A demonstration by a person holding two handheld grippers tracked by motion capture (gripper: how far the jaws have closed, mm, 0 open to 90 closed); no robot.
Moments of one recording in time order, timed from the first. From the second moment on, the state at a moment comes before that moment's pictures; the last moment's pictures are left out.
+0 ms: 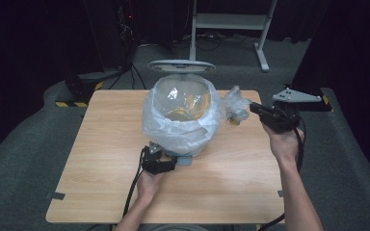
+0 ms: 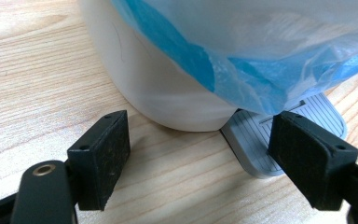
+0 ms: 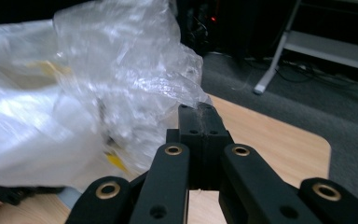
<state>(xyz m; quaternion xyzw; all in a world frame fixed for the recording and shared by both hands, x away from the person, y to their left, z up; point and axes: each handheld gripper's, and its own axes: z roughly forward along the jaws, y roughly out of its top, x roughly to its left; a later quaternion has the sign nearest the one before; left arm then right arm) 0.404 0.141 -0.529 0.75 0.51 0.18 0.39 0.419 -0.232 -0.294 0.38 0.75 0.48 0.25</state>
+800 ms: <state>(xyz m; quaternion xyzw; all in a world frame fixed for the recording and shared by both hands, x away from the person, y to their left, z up) 0.404 0.141 -0.529 0.75 0.51 0.18 0.39 0.446 -0.133 -0.242 0.31 0.77 0.49 0.26</state>
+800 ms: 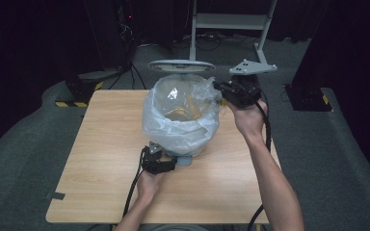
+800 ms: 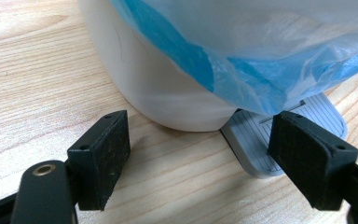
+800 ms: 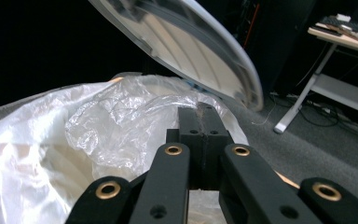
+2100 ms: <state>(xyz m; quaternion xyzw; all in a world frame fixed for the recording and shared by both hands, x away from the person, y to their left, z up) 0.404 0.141 -0.529 0.74 0.51 0.18 0.40 0.484 -0.072 -0.281 0.31 0.84 0.38 0.22</state>
